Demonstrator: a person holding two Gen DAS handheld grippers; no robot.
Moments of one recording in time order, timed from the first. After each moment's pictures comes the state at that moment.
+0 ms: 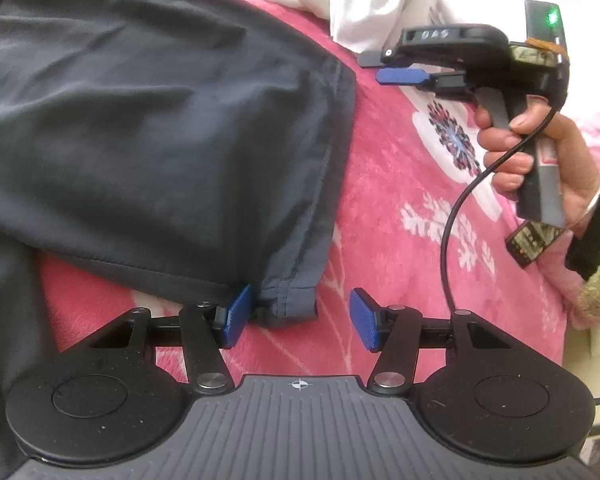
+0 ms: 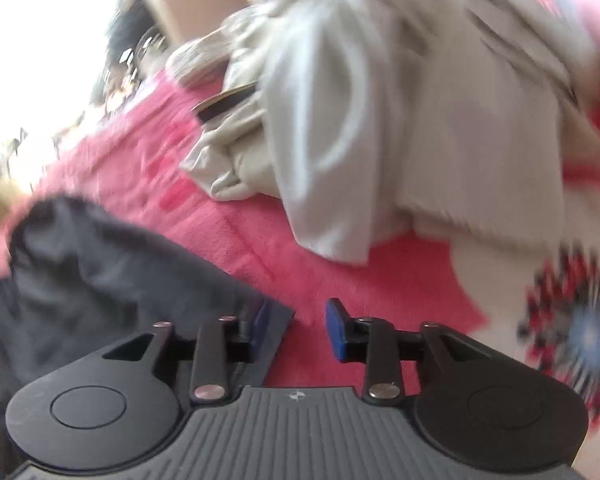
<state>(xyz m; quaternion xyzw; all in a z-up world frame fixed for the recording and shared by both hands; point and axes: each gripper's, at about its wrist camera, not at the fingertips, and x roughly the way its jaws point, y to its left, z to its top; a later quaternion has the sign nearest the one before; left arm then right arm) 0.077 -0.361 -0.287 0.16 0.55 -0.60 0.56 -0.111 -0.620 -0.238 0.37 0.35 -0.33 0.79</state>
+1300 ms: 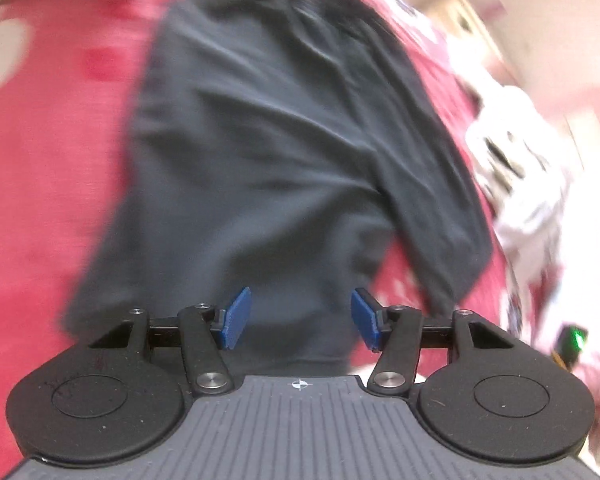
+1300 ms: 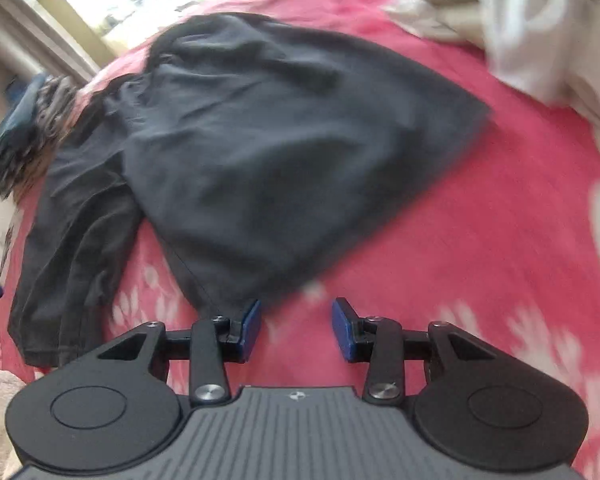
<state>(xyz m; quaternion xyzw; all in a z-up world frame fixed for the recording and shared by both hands) 0.181 -0.070 -0.199 -0.10 0.62 -0.30 0.72 -0.127 -0.469 -0.235 0.28 0.49 -0.14 0.81</state>
